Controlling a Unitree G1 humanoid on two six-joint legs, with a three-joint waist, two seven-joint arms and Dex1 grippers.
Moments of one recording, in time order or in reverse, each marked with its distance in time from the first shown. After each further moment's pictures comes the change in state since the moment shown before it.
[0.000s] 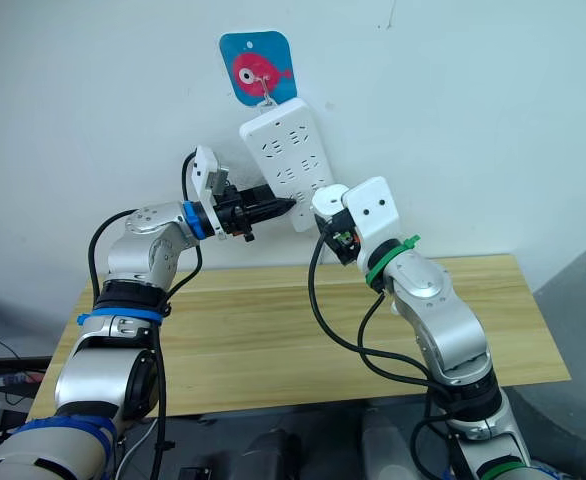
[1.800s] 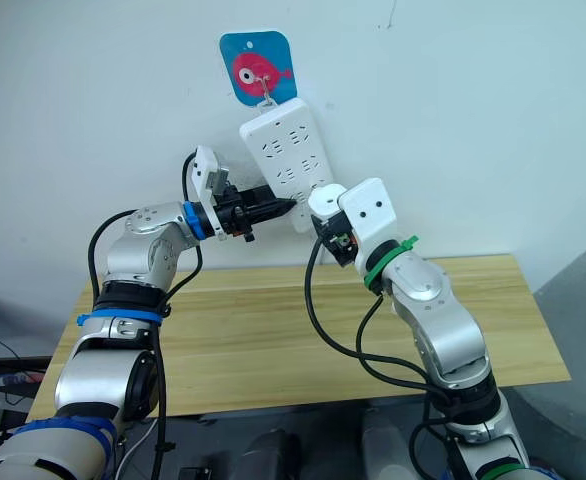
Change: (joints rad) left arm 0.007 -0.001 0.002 -0.022 -0.001 0.023 0.002; right arm 0.008 0.003 0.013 -0.020 -0.034 -0.014 0.022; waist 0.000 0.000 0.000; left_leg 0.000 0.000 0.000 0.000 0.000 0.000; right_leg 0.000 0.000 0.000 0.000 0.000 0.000
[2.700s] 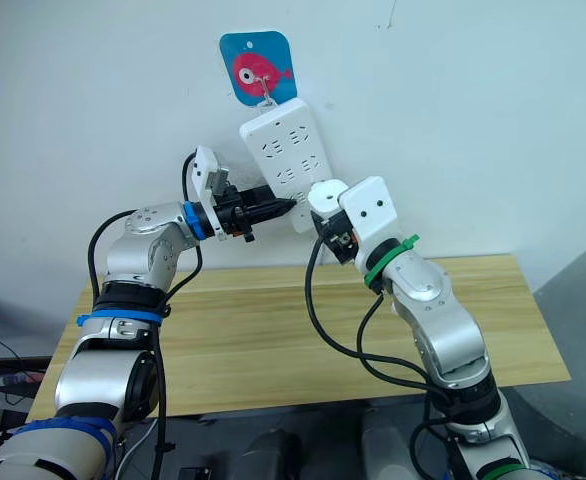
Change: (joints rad) left arm 0.002 0.000 0.001 -0.005 0.000 0.004 0.001; right arm 0.004 -0.008 0.000 0.009 -0.010 -0.038 -0.001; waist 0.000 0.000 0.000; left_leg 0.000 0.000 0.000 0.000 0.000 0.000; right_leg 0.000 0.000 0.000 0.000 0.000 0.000
